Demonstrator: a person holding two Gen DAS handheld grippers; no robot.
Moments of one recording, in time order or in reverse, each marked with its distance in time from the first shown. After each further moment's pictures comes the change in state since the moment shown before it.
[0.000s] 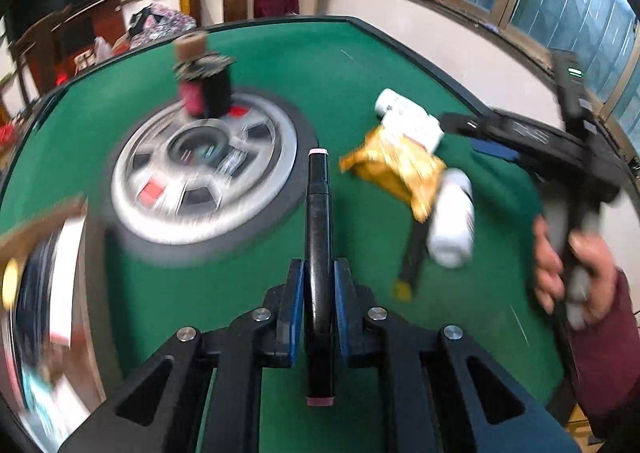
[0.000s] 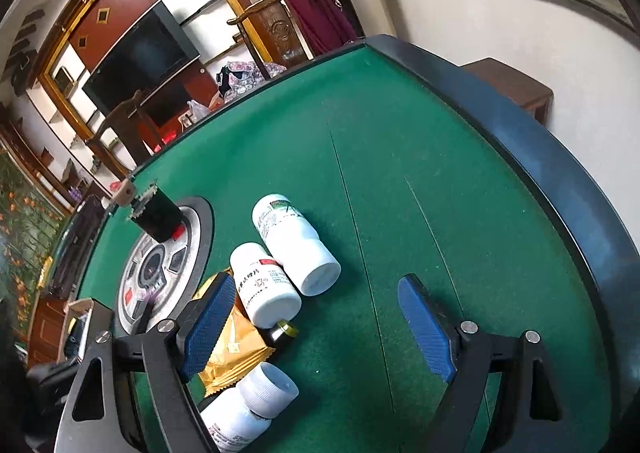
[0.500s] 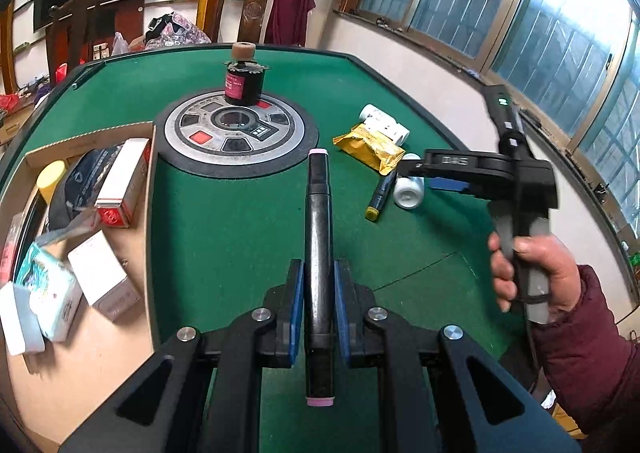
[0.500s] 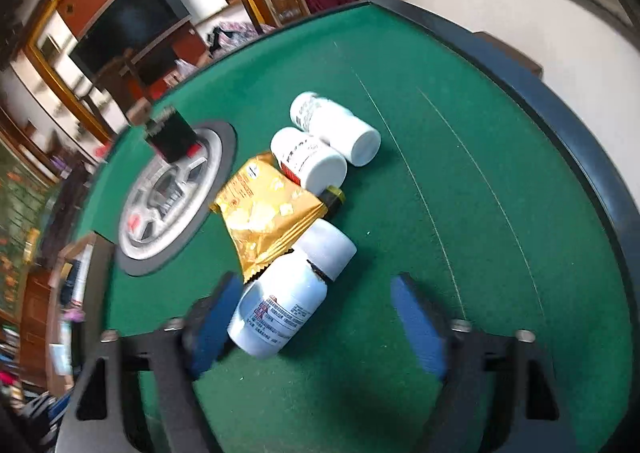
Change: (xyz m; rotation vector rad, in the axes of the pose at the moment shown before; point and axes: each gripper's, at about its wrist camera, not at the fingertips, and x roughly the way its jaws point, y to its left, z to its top) left arm -0.071 0.019 -0.067 -0.092 -0.150 -0.083; right arm -0.018 0.047 -0.054 -0.023 0.137 -0.121
